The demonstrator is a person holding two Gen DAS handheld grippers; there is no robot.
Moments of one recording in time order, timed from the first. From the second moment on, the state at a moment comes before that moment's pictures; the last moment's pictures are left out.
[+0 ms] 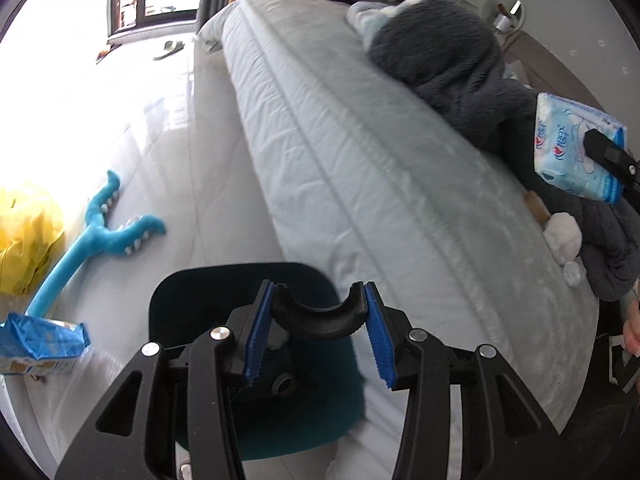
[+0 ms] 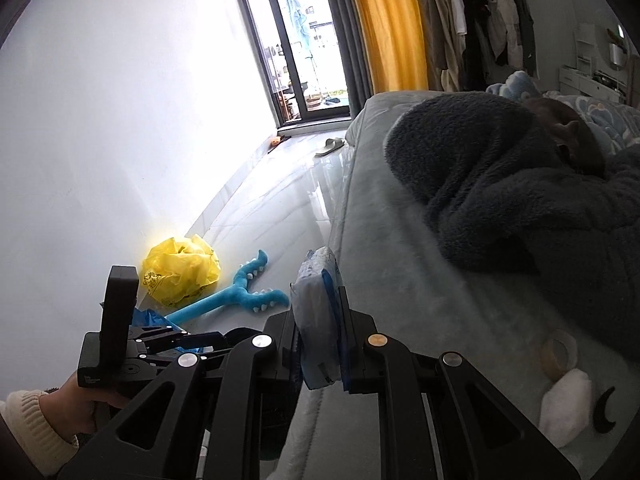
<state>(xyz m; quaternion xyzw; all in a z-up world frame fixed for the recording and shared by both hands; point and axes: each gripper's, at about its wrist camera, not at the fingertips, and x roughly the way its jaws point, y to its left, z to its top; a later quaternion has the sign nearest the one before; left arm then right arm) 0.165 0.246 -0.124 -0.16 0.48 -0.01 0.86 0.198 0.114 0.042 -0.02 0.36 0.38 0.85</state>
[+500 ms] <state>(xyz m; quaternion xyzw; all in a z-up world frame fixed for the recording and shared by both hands) 0.132 0.303 -0.162 -0.20 0.56 0.02 0.80 0.191 0.206 -0.004 -0.04 0.43 0.42 0.79</state>
